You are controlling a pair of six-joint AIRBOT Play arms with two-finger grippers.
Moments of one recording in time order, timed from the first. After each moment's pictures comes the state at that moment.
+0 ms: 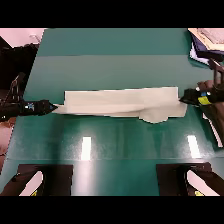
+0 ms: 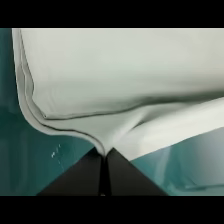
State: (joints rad) left arm 0.22 -0.85 0.74 0.88 -1.08 -1.26; right arm -0.15 -1.01 1.04 -1.20 1.27 1.53
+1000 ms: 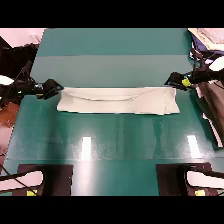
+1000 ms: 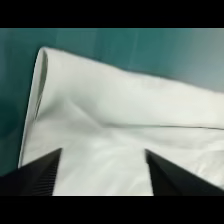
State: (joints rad) left arm 0.22 -1.39 1.06 0.74 -0.95 -1.25; right arm -0.11 -1.41 1.29 -1.16 1.10 1.57
